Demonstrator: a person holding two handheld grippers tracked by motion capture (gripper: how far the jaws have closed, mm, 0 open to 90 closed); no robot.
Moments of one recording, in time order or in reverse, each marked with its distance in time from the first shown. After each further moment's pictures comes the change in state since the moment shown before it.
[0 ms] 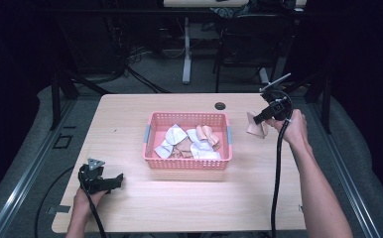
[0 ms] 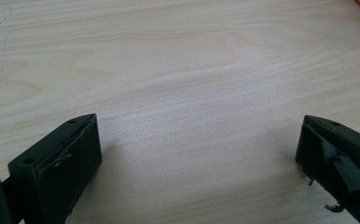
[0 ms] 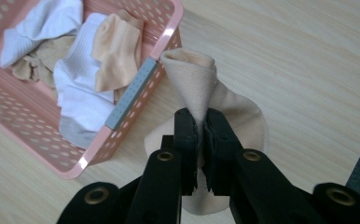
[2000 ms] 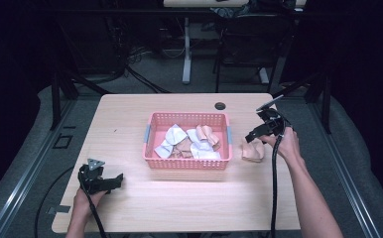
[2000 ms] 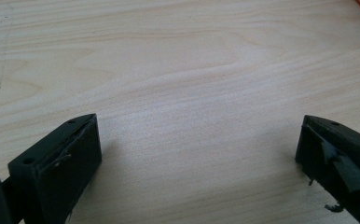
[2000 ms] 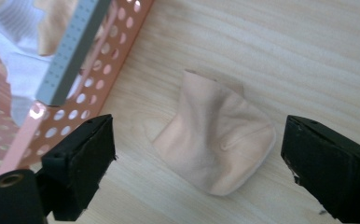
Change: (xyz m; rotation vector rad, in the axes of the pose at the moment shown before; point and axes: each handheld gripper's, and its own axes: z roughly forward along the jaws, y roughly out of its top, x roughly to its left) left arm 0.000 0.000 0.000 0.001 0.000 -0.001; right arm -0.017 -0.032 0.067 0.086 0.039 0.114
